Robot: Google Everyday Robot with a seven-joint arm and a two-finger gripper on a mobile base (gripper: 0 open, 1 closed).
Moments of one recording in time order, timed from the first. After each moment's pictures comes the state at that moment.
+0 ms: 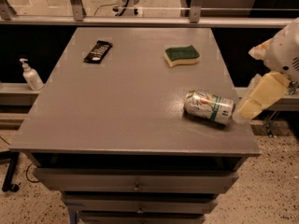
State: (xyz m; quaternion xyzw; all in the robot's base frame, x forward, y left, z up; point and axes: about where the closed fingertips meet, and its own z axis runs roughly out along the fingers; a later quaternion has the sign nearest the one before) arm 0.460 -0.204 0.943 -0.52 0.81 0.06 0.24
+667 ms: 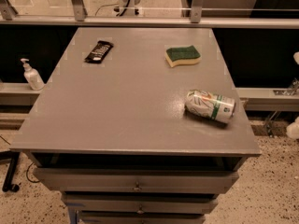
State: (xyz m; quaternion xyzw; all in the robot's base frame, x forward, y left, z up) arm 0.416 -0.267 0.963 -0.51 0.77 0.13 0.36
